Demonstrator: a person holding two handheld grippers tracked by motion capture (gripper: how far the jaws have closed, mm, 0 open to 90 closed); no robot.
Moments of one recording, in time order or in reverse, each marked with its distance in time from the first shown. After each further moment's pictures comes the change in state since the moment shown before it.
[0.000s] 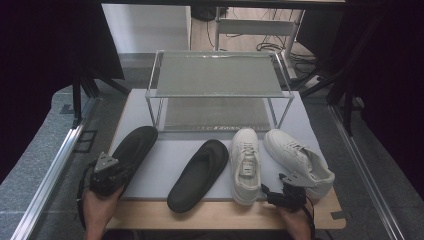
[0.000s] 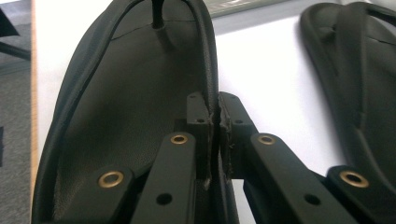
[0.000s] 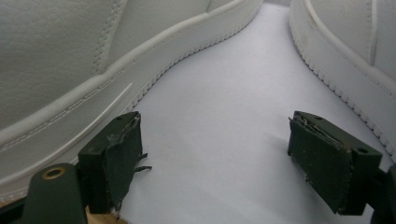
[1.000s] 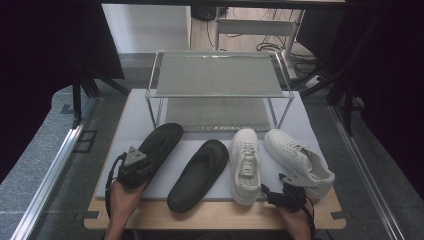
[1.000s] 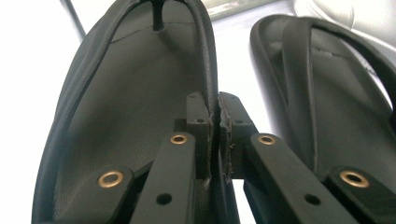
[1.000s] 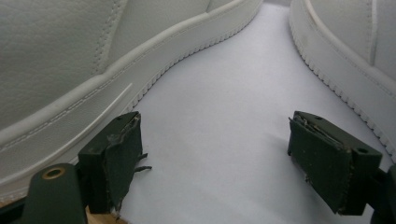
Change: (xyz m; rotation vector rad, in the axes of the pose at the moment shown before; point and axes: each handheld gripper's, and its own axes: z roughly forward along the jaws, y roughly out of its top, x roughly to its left) left arm -0.041 0.029 0.048 -0.018 -0.082 0.075; right arm 0.000 0.000 0.000 0.000 0.001 0.000
